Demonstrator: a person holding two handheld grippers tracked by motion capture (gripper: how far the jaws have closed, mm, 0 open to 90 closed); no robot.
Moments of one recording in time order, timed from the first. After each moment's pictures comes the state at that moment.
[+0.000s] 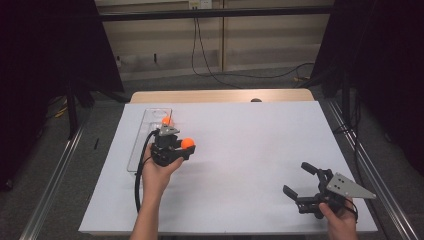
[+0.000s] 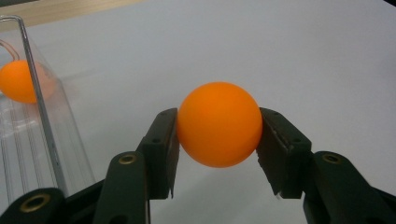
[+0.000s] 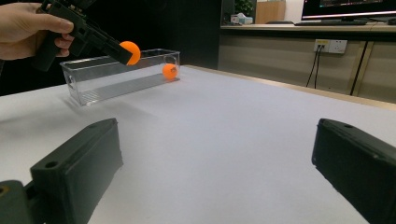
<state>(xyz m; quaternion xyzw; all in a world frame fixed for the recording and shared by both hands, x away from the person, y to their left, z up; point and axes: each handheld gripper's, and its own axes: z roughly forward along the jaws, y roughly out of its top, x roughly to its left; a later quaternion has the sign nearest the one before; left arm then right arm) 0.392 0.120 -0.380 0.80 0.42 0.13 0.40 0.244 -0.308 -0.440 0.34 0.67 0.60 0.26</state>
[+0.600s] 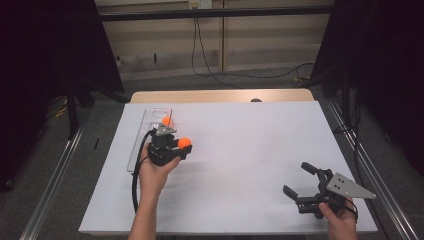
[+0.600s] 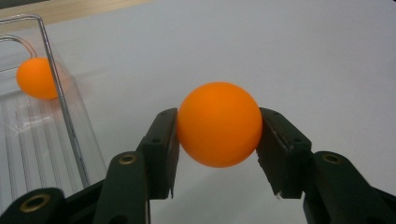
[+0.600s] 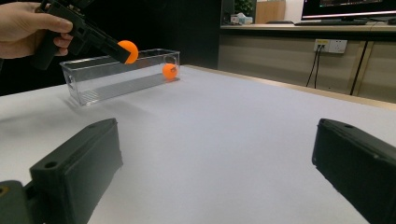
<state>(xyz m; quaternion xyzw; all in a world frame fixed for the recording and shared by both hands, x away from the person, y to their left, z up) 0.392 0.127 -0.380 0.80 0.43 0.14 0.40 0.244 -0.308 -0.440 0.34 0.67 0.60 0.26</state>
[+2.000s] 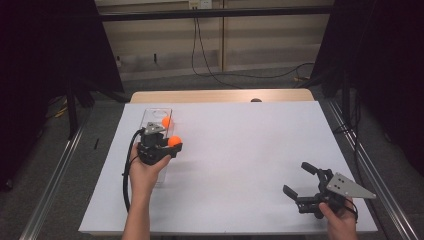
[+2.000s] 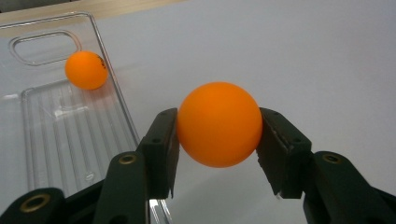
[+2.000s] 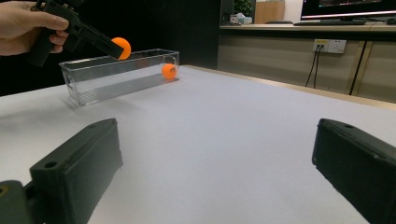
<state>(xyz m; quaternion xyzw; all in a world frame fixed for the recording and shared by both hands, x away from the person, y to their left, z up) 0.394 0.153 -0.376 0.79 0.44 0.15 0.39 0.244 -0.308 -0.440 0.35 0.67 0.60 0.26</state>
